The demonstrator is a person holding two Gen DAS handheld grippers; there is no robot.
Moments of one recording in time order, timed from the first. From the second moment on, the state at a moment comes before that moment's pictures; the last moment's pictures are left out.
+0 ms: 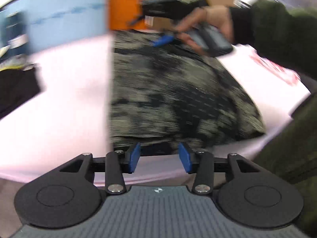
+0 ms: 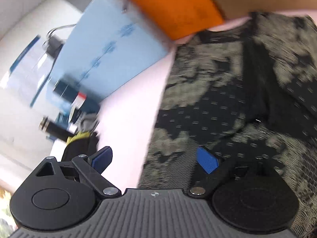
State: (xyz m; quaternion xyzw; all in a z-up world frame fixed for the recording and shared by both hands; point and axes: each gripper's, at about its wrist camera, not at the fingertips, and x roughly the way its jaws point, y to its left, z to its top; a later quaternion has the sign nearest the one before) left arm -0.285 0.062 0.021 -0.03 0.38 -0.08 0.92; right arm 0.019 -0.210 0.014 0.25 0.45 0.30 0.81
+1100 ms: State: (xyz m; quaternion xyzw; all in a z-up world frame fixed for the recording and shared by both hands) left arm -0.283 0.086 0.006 -0.05 0.39 0.02 0.92; right arm 0.034 -0.164 -0.008 0.29 0.45 0.35 0.77
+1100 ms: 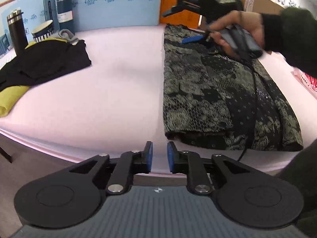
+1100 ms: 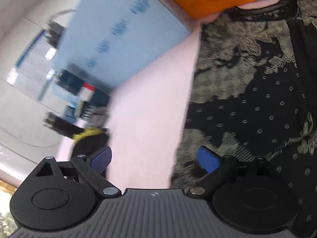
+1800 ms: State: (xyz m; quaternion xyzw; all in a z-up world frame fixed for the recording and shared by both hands) left arm -0.207 0.075 0.002 0.01 0.46 0.13 0.88; right arm -0.156 -0.358 0.007 0.27 0.40 0.31 0.81
